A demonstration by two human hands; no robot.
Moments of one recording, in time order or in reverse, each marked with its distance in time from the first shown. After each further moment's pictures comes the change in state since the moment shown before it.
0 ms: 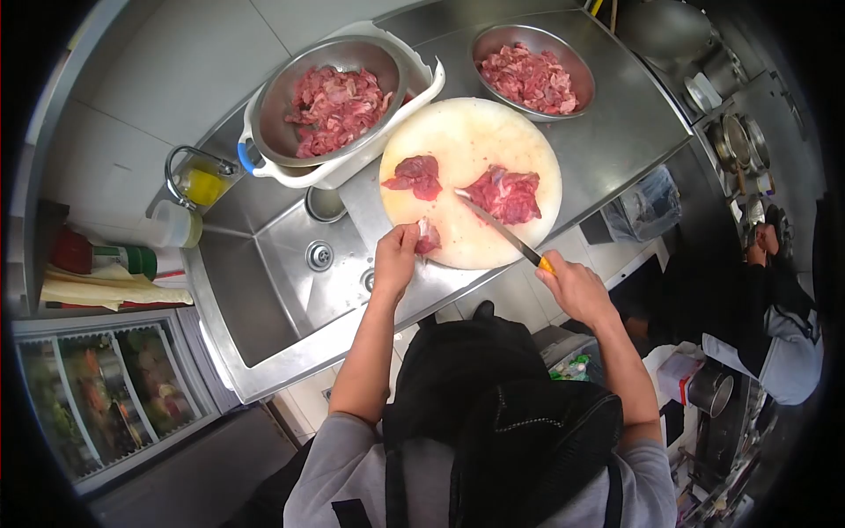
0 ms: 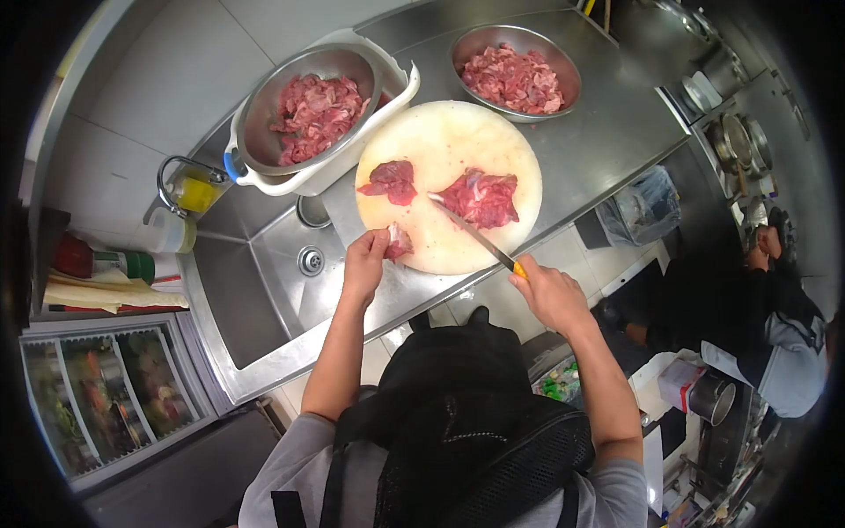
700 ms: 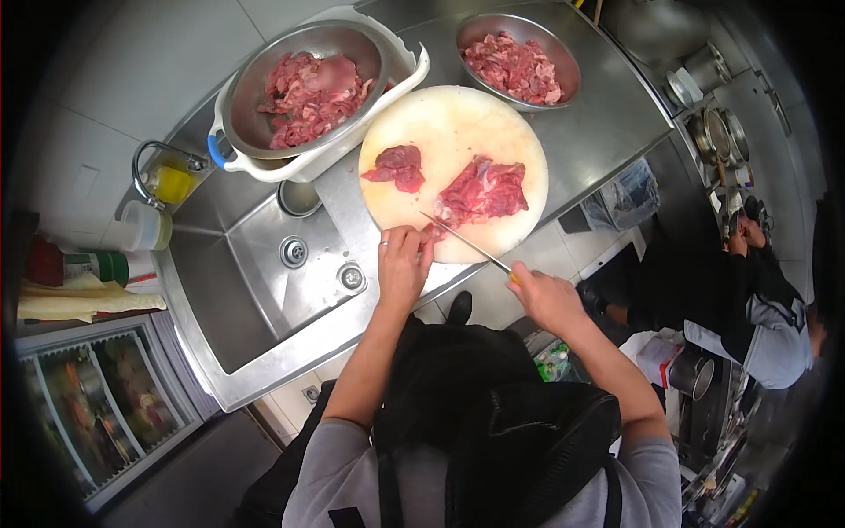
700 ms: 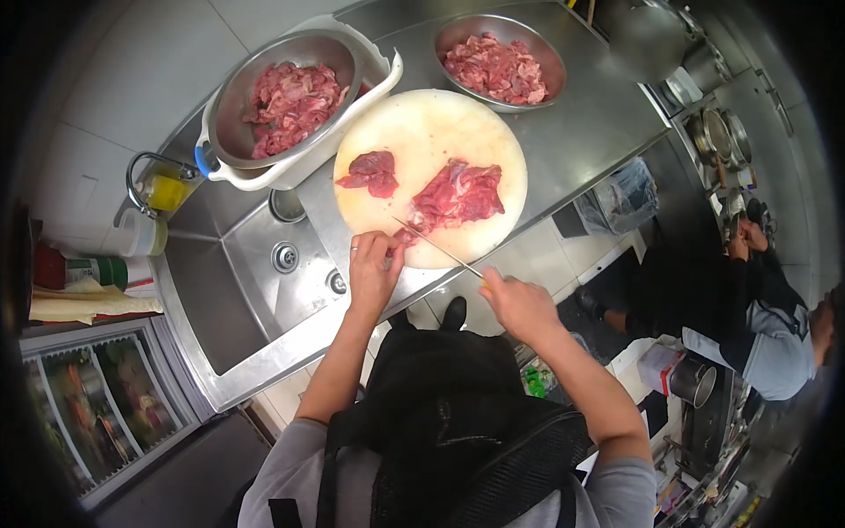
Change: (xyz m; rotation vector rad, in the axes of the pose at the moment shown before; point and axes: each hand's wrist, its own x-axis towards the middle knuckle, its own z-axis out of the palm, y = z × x) left_hand -0.016 -0.026 0.032 0.602 0.186 0.776; right_hand -0.006 -0.020 0.043 -0.188 0.010 -0.109
